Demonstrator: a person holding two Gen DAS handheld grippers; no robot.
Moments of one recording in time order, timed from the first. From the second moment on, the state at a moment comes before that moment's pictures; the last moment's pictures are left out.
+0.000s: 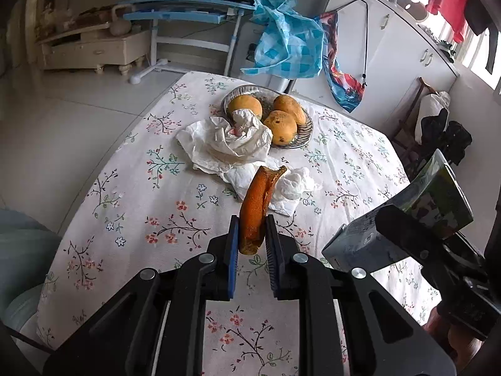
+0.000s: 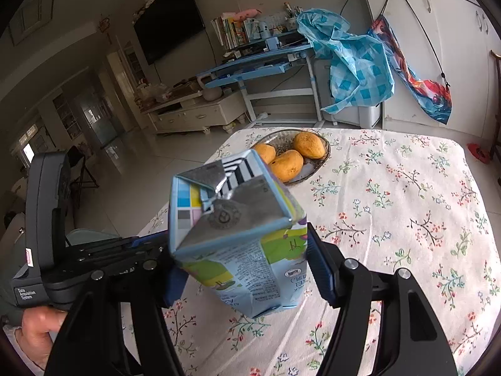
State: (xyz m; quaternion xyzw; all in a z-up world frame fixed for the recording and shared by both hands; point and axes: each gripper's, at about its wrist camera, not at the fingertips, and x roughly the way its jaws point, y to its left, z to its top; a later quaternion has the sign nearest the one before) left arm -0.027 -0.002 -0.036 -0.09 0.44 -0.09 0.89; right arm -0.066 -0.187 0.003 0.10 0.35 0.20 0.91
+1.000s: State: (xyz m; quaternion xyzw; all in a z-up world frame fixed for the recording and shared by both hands) left arm -0.038 -0.003 -0.034 -0.08 0.43 -0.09 0.89; right arm -0.071 -0.181 0.001 0.12 0.37 0.23 0.89
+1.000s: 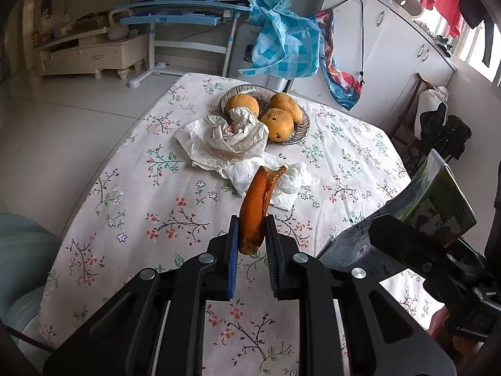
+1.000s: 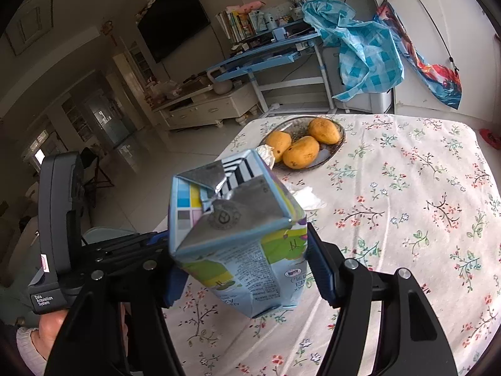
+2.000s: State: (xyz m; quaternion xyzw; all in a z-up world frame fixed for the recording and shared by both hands) left arm -0.171 0.027 -0.037 -0.04 0.43 -0.08 0.90; right arm -0.196 -0.153 -0.007 0.18 0.38 0.27 0.87
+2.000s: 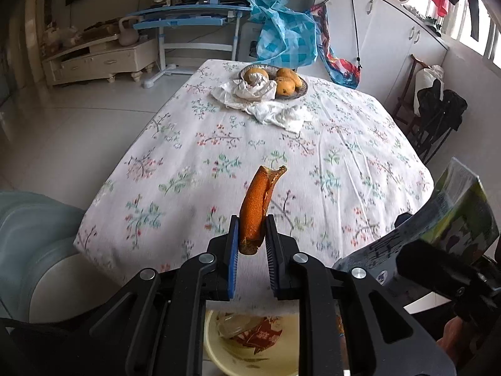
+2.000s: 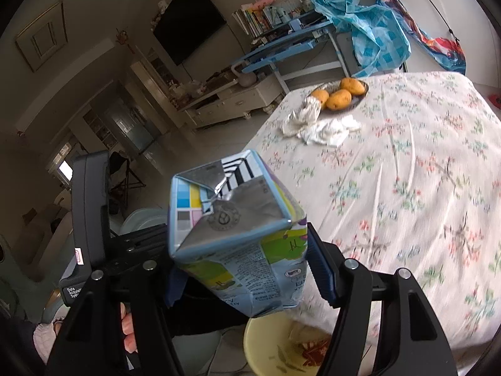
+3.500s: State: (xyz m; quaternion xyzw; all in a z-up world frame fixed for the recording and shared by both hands) left arm -0.226 0.033 -0.057 -0.04 0.46 -0.07 0.88; right arm -0.243 -0.143 -0.079 0.16 0.49 0.20 0.84
